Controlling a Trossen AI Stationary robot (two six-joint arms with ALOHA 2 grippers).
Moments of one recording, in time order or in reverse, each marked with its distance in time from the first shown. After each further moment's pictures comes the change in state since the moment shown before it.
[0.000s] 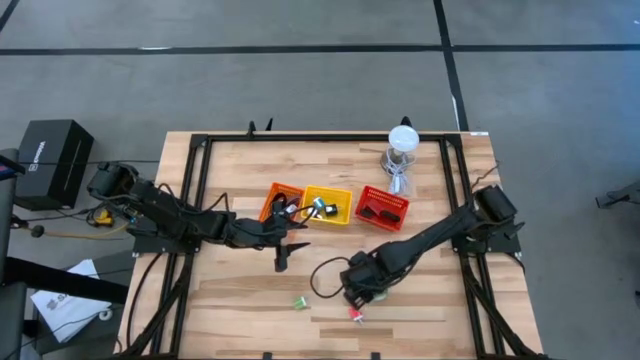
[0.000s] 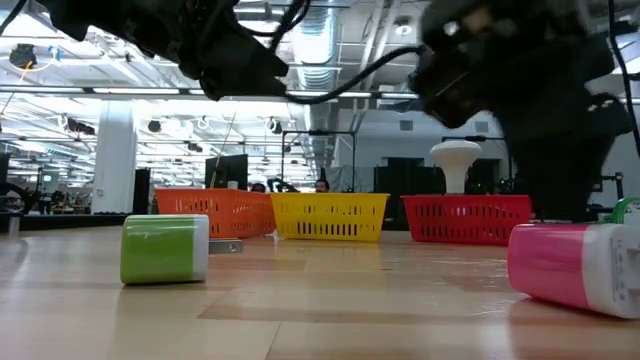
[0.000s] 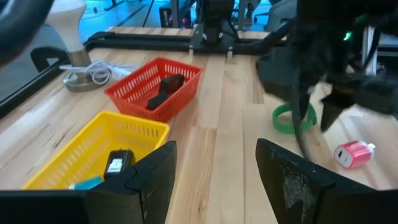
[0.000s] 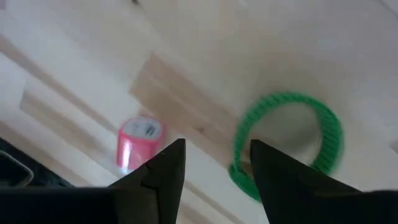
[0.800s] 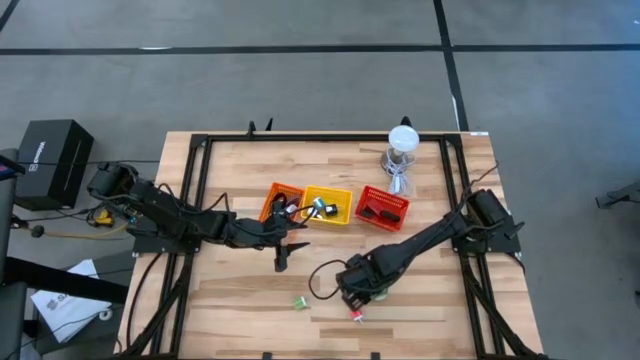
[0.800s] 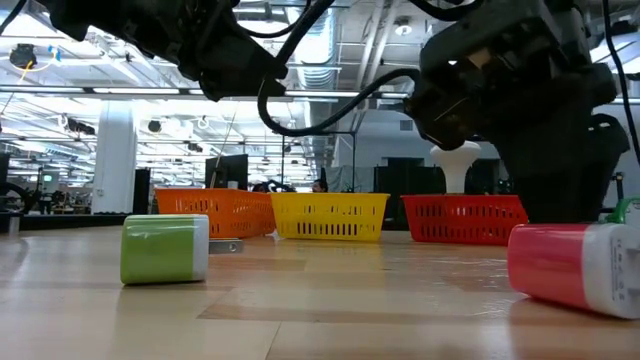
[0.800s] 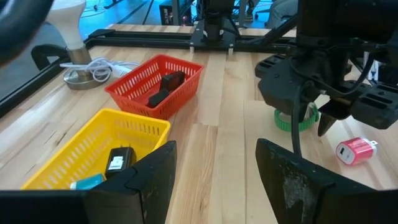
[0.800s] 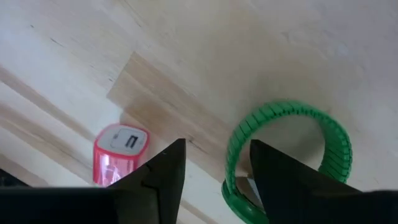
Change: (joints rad) left arm 0.000 0.000 0.000 -0.013 0.000 0.000; right arm -0.001 0.061 0.015 0.006 -0.018 -0.034
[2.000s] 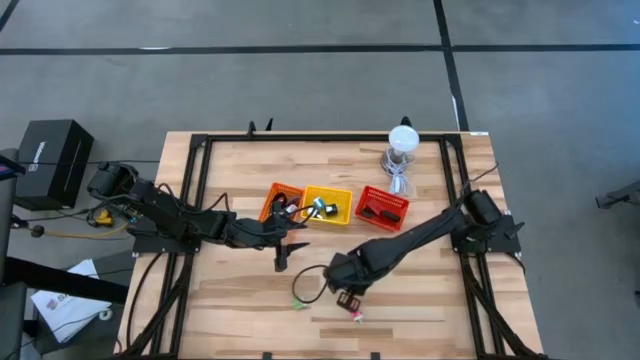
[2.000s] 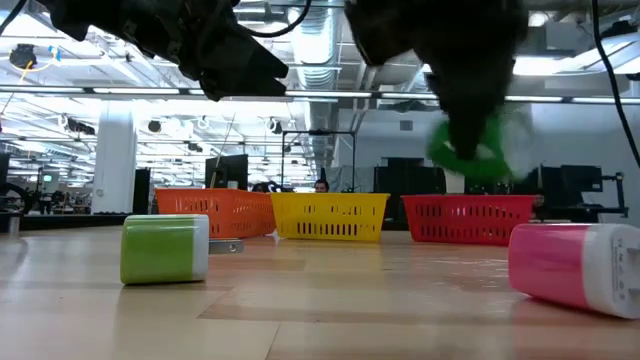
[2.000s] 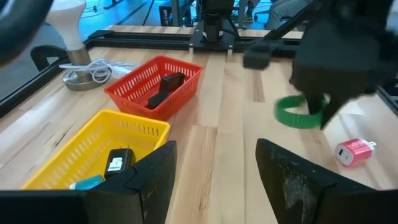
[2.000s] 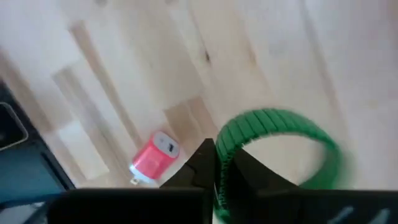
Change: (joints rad) left arm 0.000 0.000 0.001 0.003 0.001 0.000; right arm -0.037 0.035 0.269 -0.214 0.106 -0.468
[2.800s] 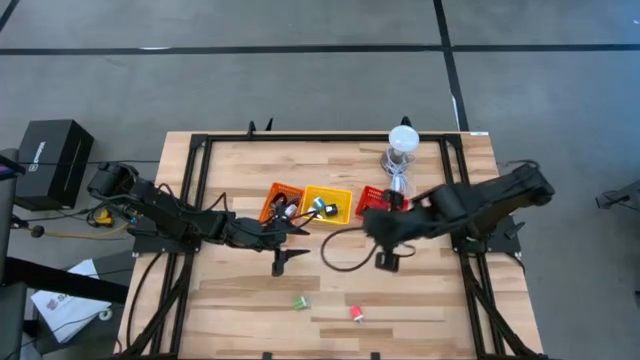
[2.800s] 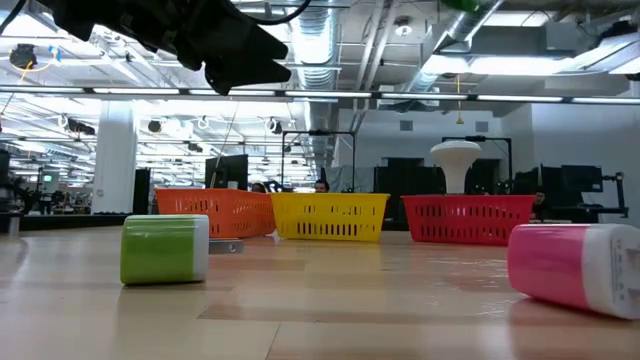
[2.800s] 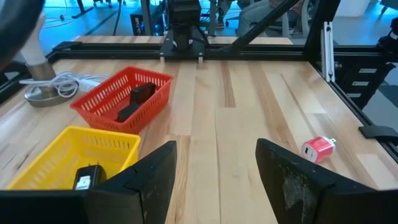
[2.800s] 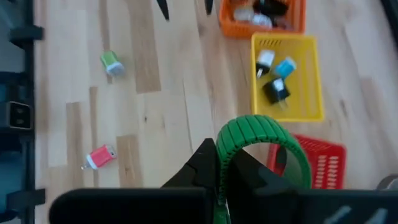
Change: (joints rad) left arm -0.002 0.000 0.001 0.043 0.111 0.043; right arm -0.037 -0.459 0.090 -0.221 0.365 -0.428
